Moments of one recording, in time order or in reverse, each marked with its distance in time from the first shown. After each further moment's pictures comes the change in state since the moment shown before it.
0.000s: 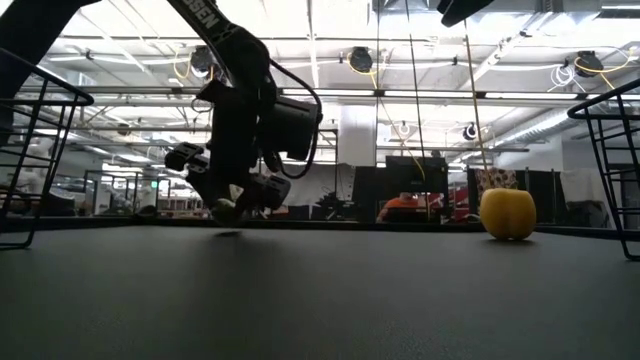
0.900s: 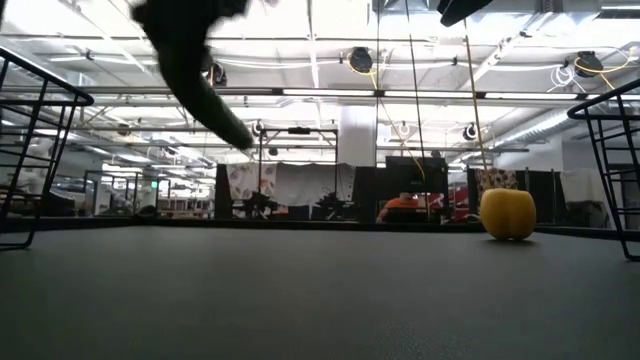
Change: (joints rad) left arm -0.343 -0.335 0.352 -0.605 0.409 0.331; right arm -0.001 0.000 0.000 0.003 -0.001 0.004
